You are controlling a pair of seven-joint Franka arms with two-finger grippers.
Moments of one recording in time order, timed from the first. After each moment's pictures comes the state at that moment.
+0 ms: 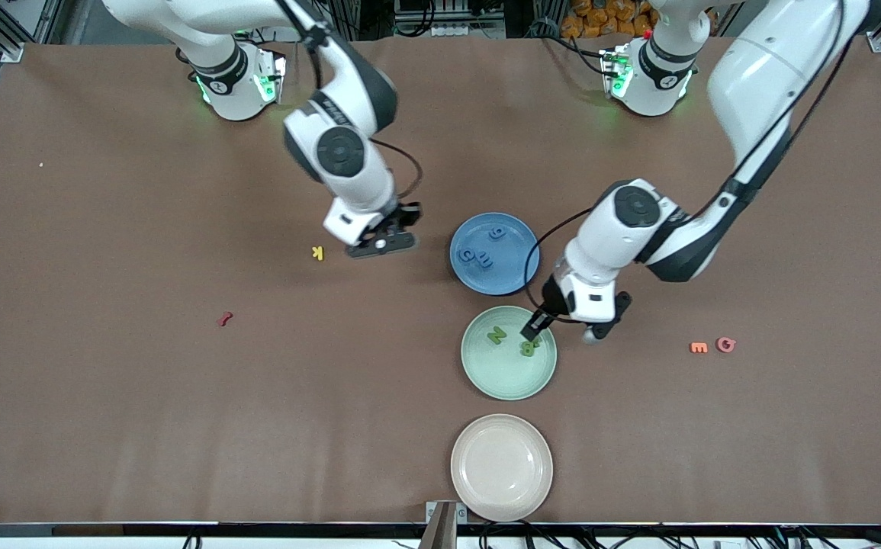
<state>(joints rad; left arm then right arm) 0.09 0.66 -0.63 -1.81 0.54 2.70 -1.65 0.53 0.41 0.24 -1.86 0.08 2.25 0.61</state>
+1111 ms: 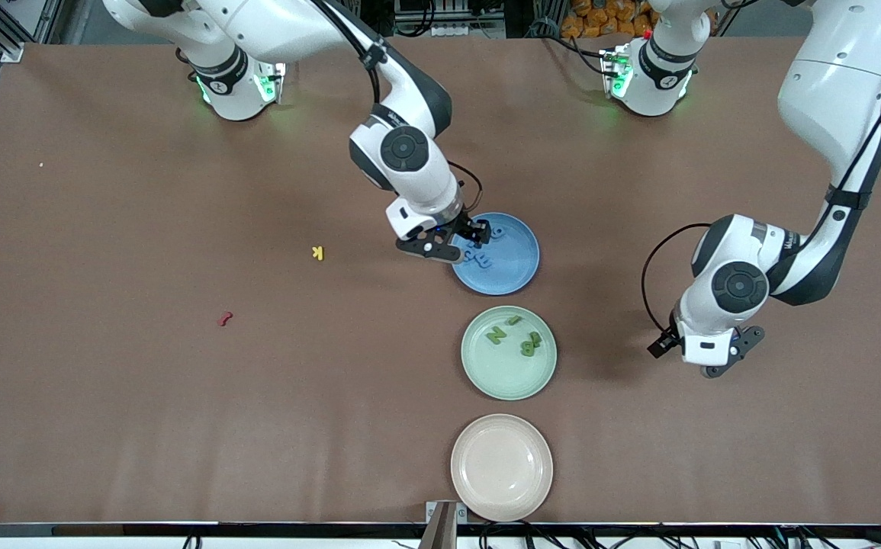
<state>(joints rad) 0.25 0.63 -0.44 -1.76 0.53 2.23 -1.16 0.63 0.59 0.23 -1.65 0.08 2.40 1.07</state>
